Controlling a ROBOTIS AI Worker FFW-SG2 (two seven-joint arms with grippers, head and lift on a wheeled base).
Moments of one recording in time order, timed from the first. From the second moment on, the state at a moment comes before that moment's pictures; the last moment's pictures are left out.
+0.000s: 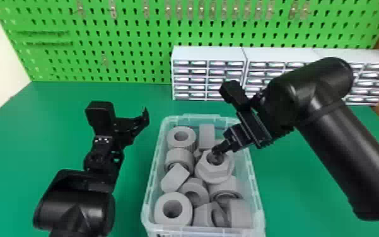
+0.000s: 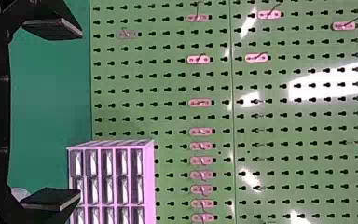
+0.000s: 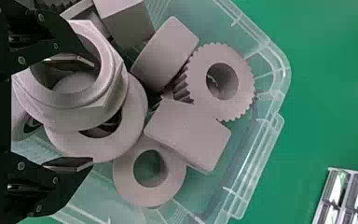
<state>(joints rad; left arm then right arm) -0.11 0.07 -0.08 -1.53 0.04 0.02 0.05 -0.75 -0.17 0.51 -1.44 -0.43 1.57 0.21</state>
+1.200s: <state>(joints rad) -0.11 0.07 -0.08 -1.53 0.04 0.01 0.05 -0.76 -0.16 0.56 -1.40 -0.45 1.56 0.21</state>
